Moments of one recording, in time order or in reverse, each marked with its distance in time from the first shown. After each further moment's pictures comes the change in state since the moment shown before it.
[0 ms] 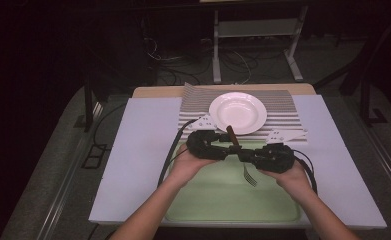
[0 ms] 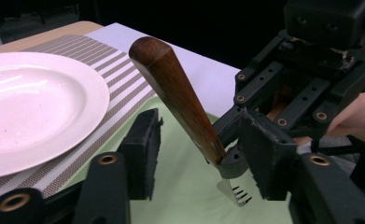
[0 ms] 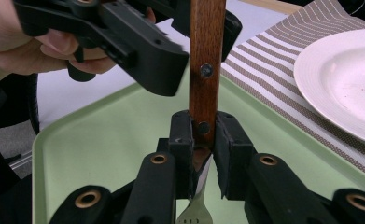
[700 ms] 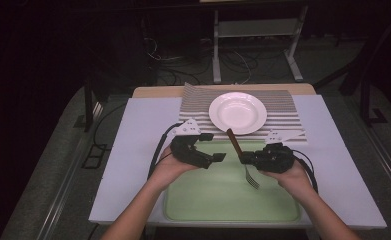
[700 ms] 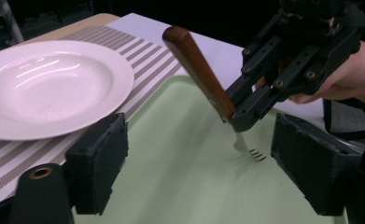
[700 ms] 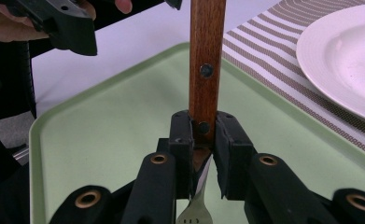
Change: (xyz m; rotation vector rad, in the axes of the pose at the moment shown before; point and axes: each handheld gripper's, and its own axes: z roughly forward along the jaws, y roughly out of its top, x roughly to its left) left arm 0.006 -0.012 -0.032 0.026 0.029 0.062; right arm -0.007 -0.005 0.003 0.055 0.006 0.022
